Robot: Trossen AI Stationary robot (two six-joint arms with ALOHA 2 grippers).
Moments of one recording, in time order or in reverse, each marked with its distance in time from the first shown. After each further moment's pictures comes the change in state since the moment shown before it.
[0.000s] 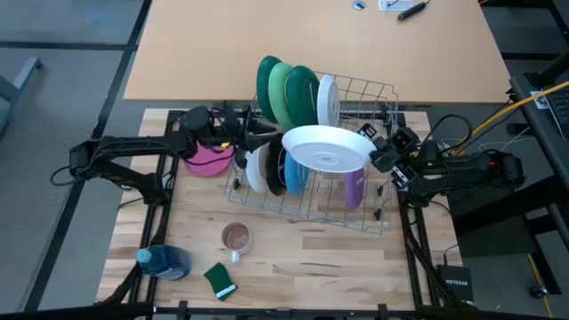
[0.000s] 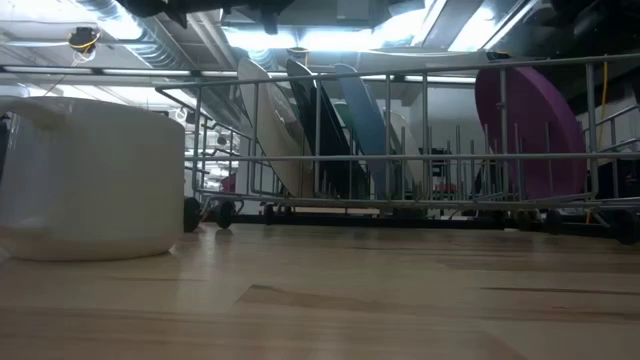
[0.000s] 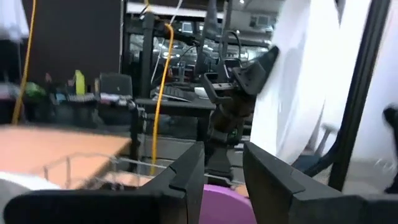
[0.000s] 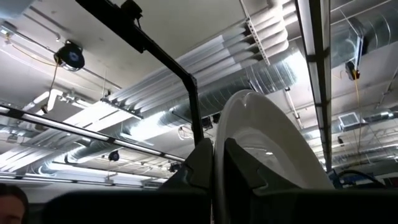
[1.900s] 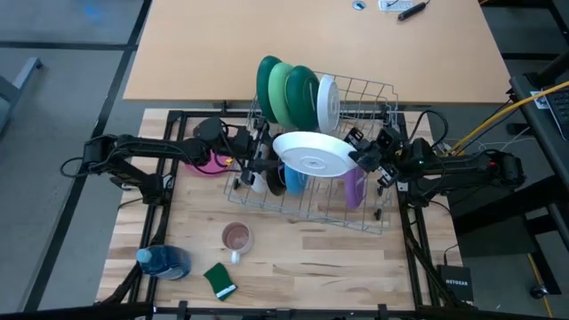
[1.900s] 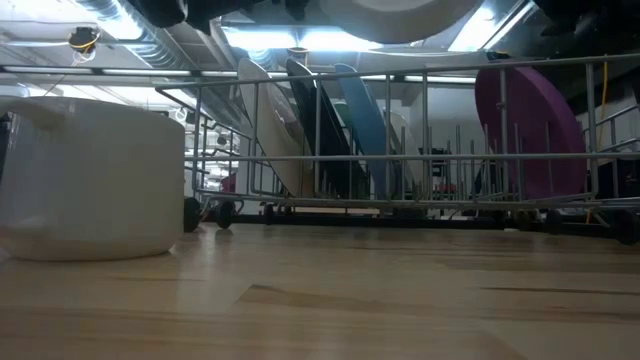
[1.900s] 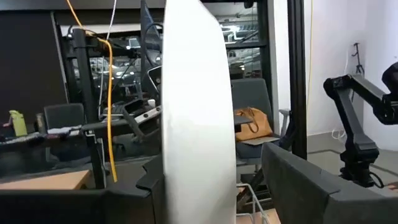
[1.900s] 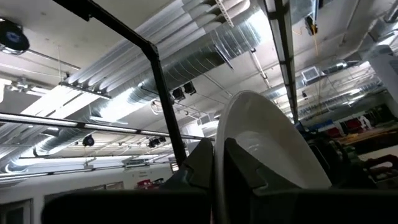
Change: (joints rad) left arm -0.106 0.140 0.017 0.176 0.129 0.172; right arm 0.000 0.001 0.001 -0.227 0.051 0.003
